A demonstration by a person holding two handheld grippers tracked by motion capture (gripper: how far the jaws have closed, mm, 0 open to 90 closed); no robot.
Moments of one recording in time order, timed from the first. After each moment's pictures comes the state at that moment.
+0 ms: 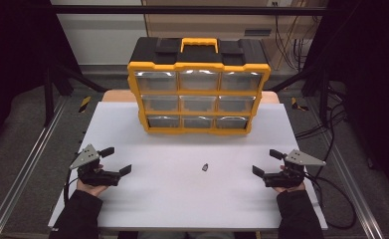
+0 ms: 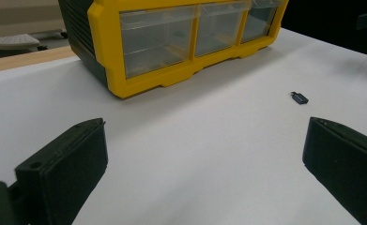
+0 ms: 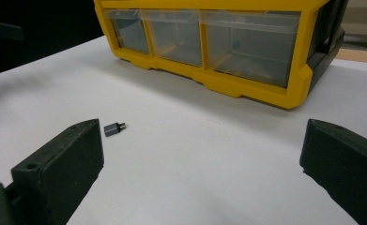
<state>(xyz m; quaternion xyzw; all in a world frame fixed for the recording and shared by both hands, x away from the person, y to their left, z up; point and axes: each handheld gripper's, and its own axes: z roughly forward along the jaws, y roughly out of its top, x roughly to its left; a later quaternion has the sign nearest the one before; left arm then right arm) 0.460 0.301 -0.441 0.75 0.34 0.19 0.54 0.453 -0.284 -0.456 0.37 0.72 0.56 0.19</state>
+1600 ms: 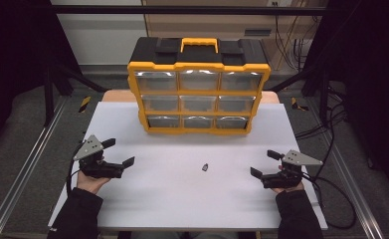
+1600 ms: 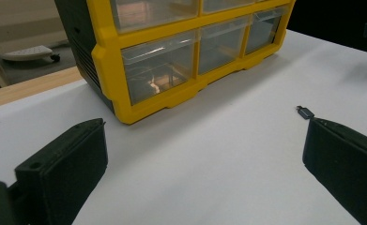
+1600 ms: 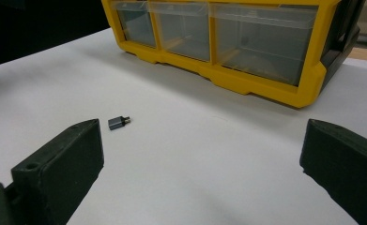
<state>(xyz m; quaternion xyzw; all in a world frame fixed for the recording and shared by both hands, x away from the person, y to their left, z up) 0.467 0.284 -0.407 0.76 0.33 0.22 0.51 0.454 -0.279 -0.458 0.36 0.73 0.55 0.18</state>
